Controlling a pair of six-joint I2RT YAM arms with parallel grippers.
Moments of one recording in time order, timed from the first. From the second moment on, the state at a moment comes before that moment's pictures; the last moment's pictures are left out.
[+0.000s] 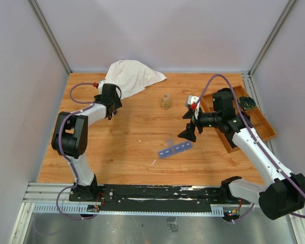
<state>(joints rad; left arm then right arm) -0.19 1.81 1.09 -0.02 -0.41 -0.47 0.34 1.14 0.97 -0.51 -0.86 -0.53</state>
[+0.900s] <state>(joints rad) -0.21 1.48 0.82 0.19 0.18 -0.54 0.34 1.14 0.97 -0.51 -0.86 -0.54</state>
